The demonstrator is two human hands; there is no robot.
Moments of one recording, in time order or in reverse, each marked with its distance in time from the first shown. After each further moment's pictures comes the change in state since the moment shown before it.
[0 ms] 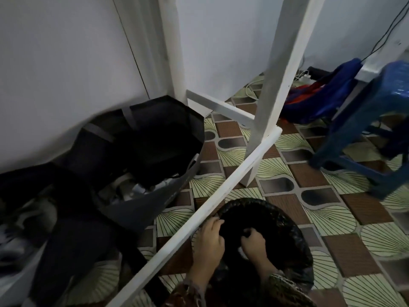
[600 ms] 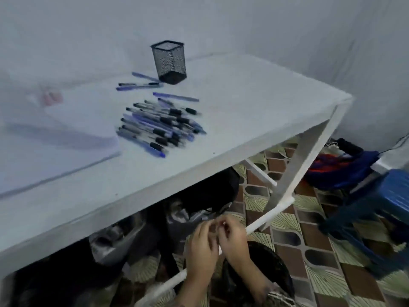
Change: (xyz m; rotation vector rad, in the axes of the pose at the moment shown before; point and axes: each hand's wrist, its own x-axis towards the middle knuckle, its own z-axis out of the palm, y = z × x) left_hand -0.118 0.146 -0.303 -0.209 0.463 -0.210; right_hand -0.292 -0.247 -0.151 0.208 0.025 -0.973
